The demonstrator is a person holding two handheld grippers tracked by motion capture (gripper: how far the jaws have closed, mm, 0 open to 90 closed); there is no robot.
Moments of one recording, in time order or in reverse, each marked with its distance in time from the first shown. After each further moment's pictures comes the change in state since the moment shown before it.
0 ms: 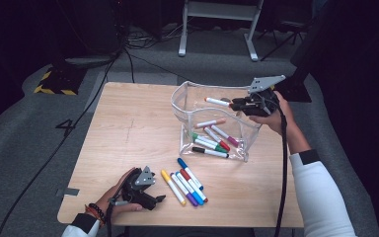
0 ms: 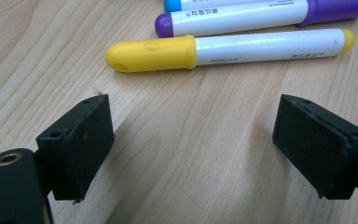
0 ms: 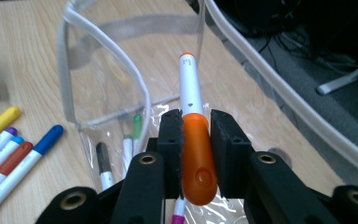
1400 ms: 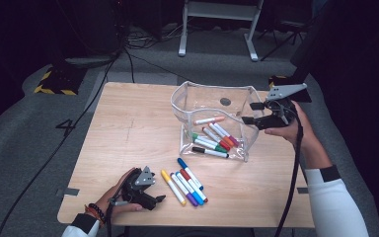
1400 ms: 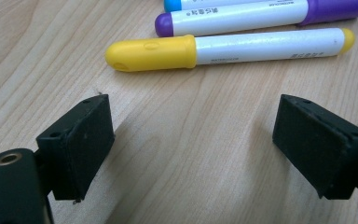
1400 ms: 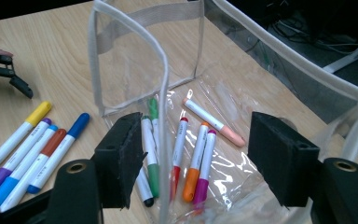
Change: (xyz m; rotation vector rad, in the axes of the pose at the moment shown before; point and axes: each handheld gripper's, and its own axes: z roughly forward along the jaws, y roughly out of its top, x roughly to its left) left arm 0.000 0.000 0.000 0.001 0.003 -0.002; right arm 0.017 -0.026 -0.048 -0.014 -0.004 0.106
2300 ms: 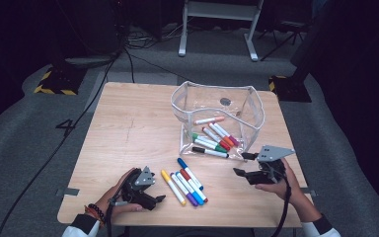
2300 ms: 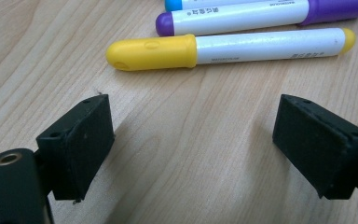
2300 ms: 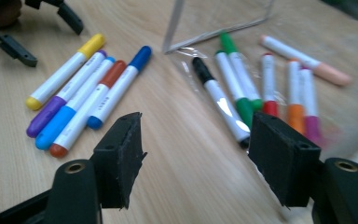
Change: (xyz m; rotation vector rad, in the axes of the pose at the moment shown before) left arm 0.000 0.000 0.000 0.001 0.006 -0.003; right arm 0.097 -0.117 0.036 -0.029 0.052 0.021
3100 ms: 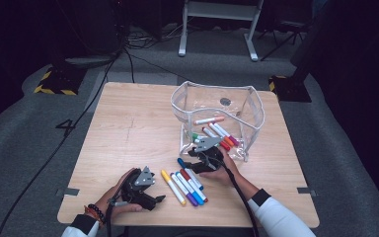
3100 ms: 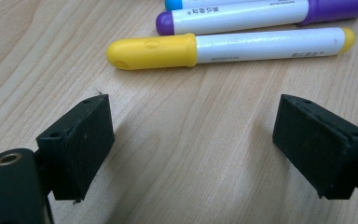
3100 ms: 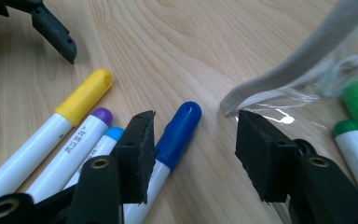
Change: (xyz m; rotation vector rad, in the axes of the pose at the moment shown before) left arm 0.000 -0.001 0.000 -0.002 0.000 -0.002; right arm 0.028 0.049 0.162 0.067 0.146 -0.033
